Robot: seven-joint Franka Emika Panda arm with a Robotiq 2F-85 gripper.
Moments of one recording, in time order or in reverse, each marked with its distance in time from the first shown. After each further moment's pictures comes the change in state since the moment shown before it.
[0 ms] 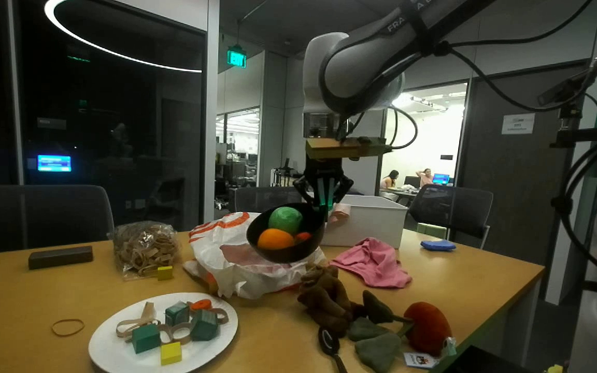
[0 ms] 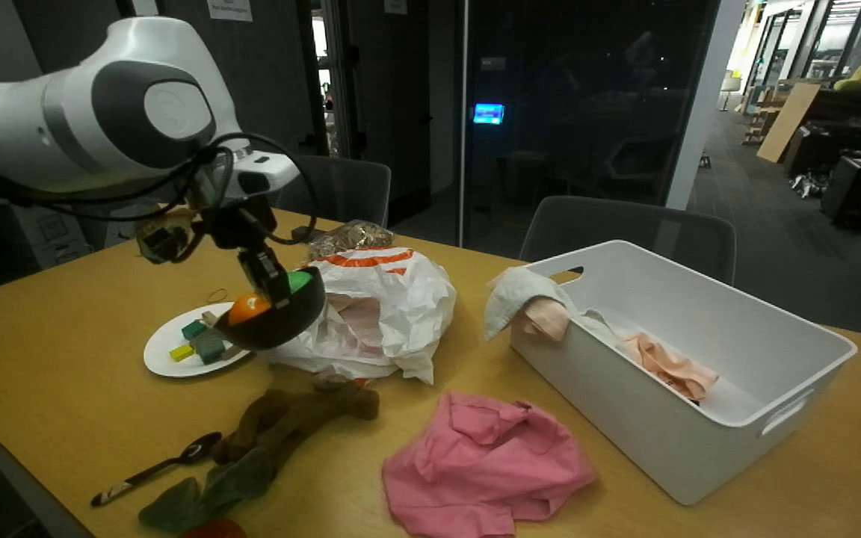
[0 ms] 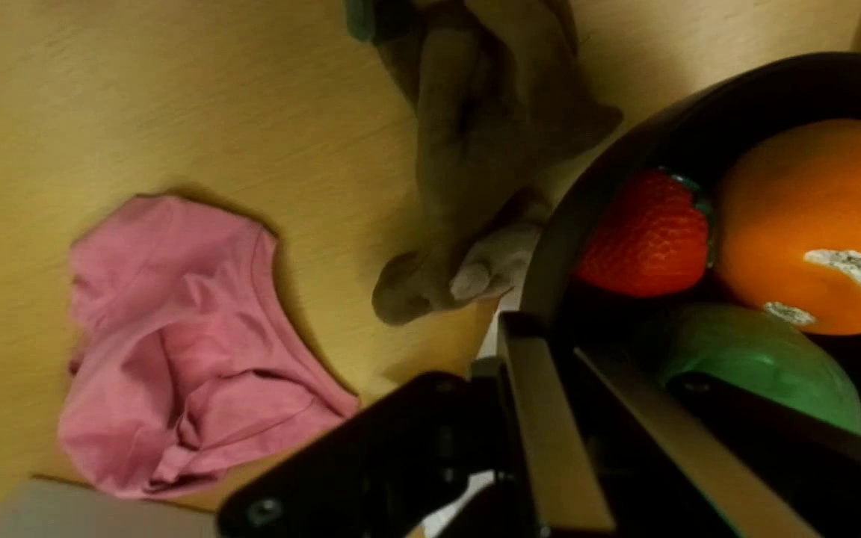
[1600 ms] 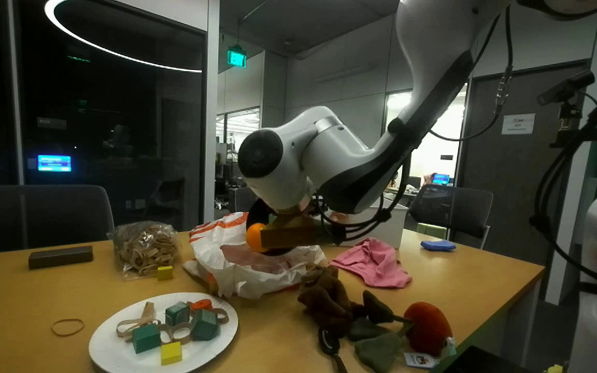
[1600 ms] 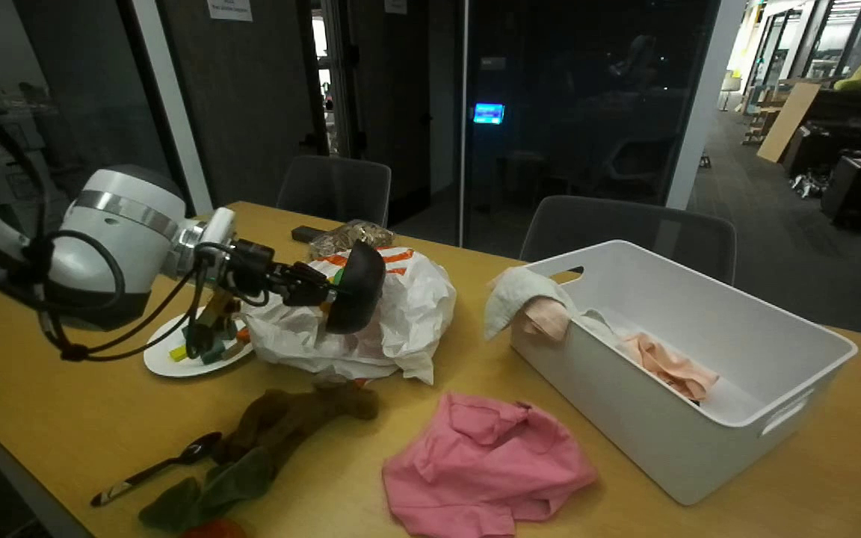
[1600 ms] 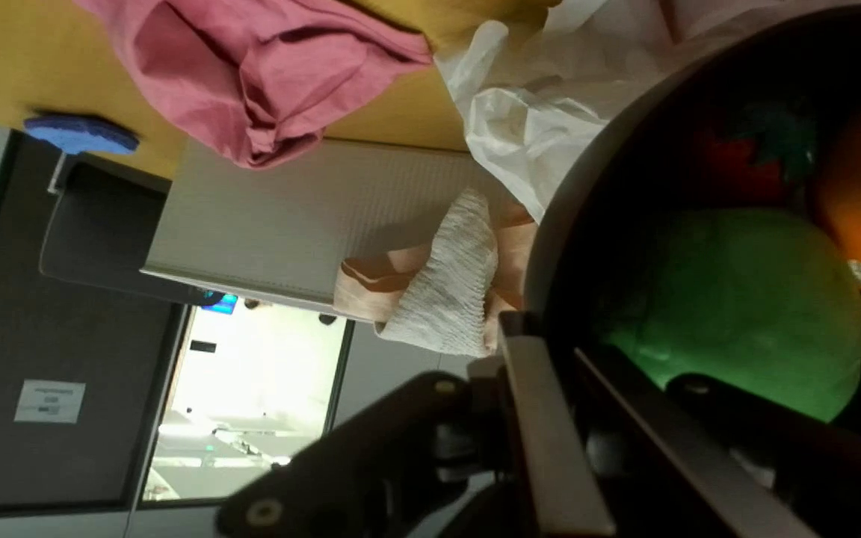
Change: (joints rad) arm 0.170 0.337 0.065 0.043 -1.210 -0.204 1.367
